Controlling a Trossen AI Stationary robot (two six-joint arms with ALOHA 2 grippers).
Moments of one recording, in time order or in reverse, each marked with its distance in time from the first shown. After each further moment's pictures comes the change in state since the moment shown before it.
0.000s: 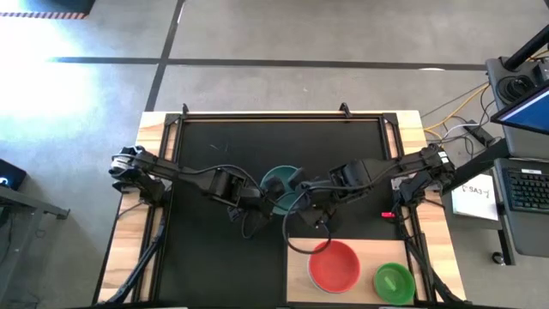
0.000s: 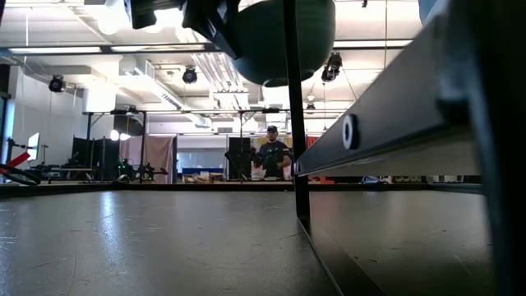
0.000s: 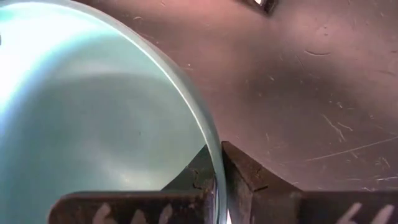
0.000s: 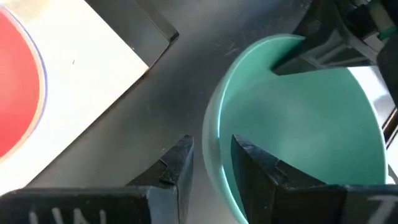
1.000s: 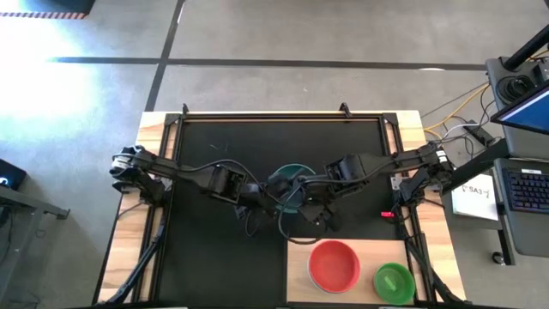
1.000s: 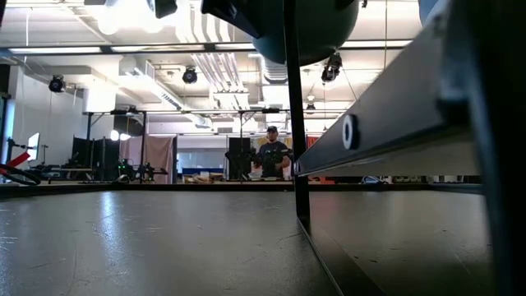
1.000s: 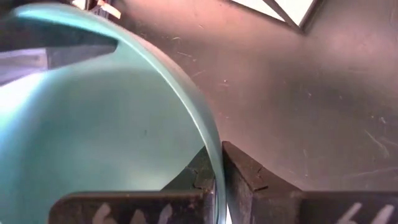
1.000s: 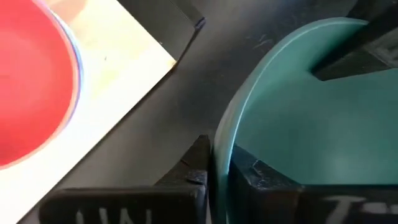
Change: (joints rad) left arm 0.000 0.003 0.051 0.078 0.002 0.068; right arm -0.058 0.005 -0.011 -0.045 -0.120 0.015
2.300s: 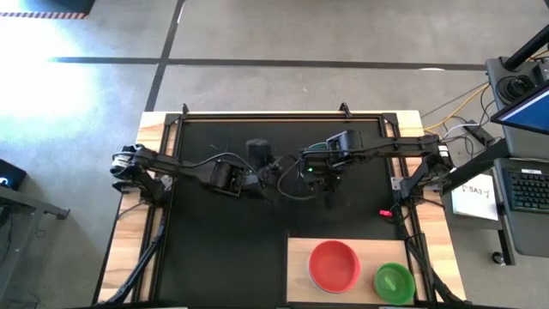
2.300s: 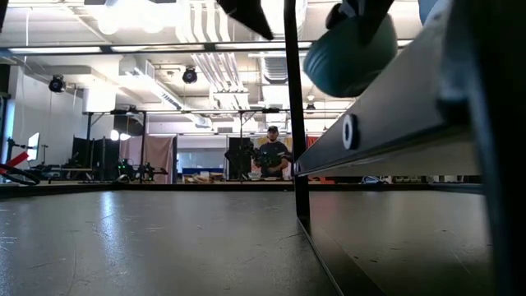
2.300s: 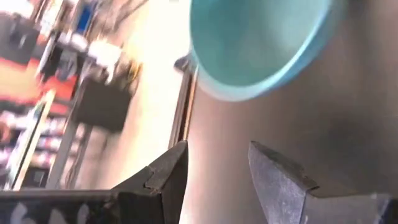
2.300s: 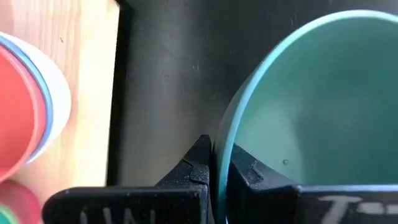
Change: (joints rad) left arm 0.048 0.001 0.001 0.128 -0.548 -0.795; right arm -0.167 -0.021 0.001 -0.256 -0.037 0.443
